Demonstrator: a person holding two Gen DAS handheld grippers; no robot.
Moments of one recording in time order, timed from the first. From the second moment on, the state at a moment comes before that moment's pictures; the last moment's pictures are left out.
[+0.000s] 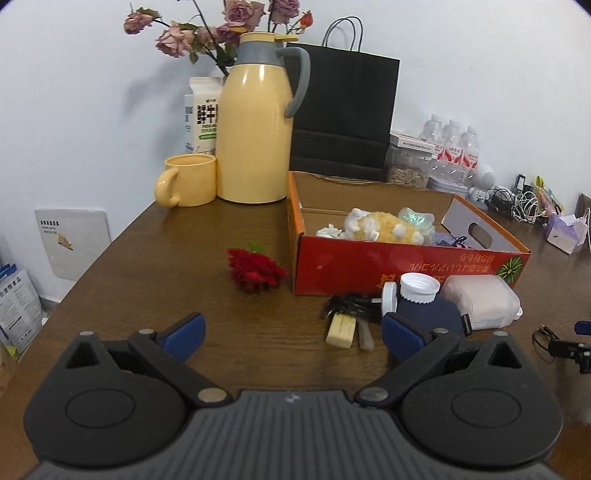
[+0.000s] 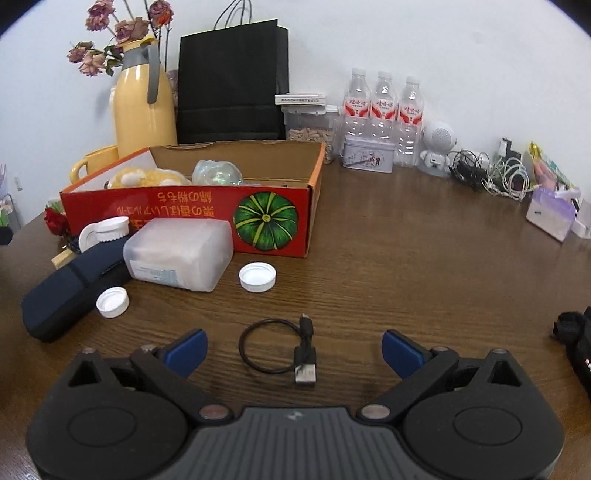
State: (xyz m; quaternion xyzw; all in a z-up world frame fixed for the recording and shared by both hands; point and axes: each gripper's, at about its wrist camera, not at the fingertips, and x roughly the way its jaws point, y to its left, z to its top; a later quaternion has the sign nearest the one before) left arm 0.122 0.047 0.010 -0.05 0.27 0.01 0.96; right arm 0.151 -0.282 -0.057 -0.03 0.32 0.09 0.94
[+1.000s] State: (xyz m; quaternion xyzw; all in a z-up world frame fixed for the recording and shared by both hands) left arm 0.101 0.072 0.005 -0.06 0.27 0.04 0.96; right arm 0.136 -0.270 -0.058 -0.01 0.28 0.10 0.95
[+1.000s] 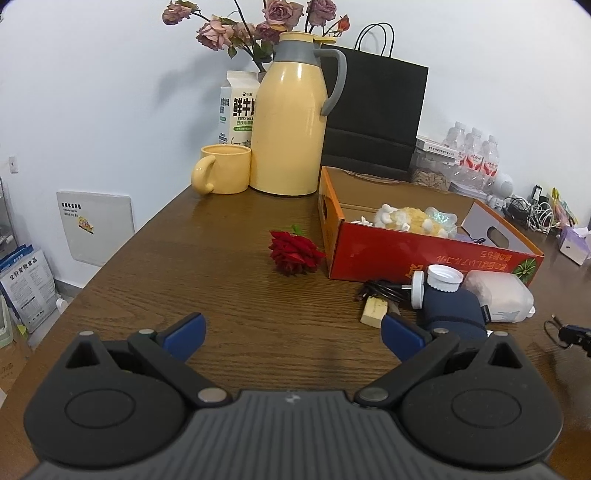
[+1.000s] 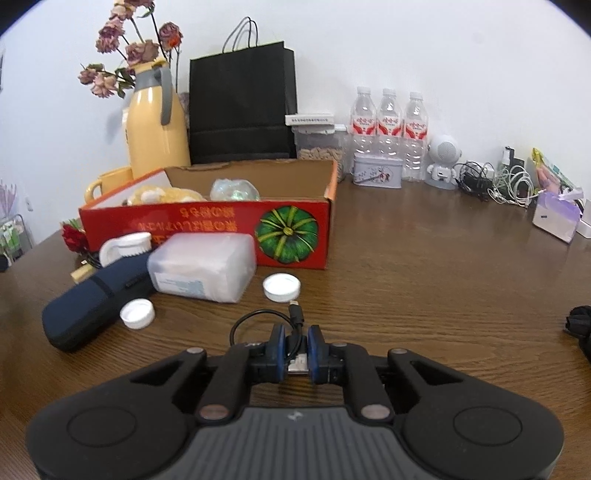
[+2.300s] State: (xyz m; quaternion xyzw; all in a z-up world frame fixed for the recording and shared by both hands) left arm 0.239 0.112 -0.032 -0.19 0.31 0.01 0.93; right arm 0.141 -0.205 -0.048 -0.03 0.20 0.10 0.97
